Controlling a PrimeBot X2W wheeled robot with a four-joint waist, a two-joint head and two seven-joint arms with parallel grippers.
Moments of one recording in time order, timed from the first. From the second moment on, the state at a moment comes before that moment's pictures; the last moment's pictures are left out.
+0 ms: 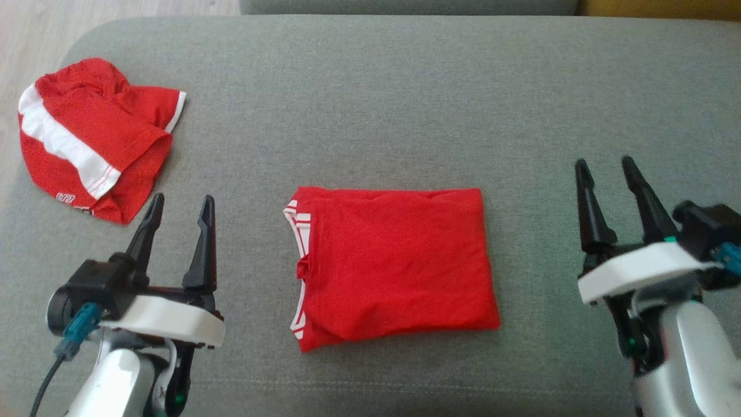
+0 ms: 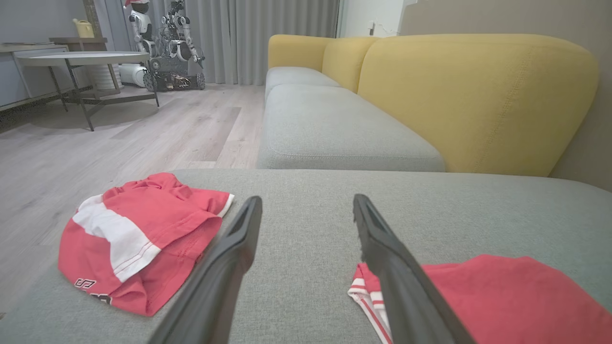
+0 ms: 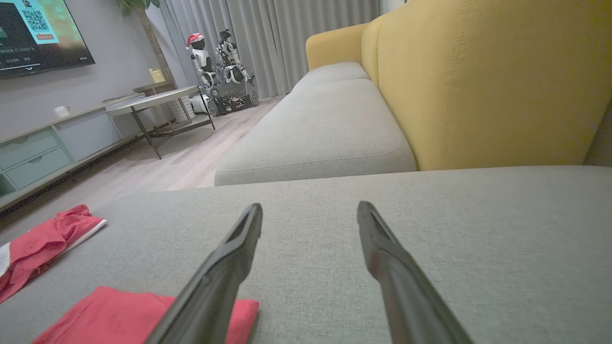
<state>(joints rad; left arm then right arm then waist) -0.10 0.33 -0.34 0.02 -0.42 0.16 -0.24 -0.19 -0.09 0.03 0.14 0.25 0.13 0.00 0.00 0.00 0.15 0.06</state>
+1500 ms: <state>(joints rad) 0.08 0.38 -0.37 -0.05 -0.42 0.20 -0.16 0.13 -0.05 -0.08 -0.15 0.16 0.13 0.18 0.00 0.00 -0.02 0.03</state>
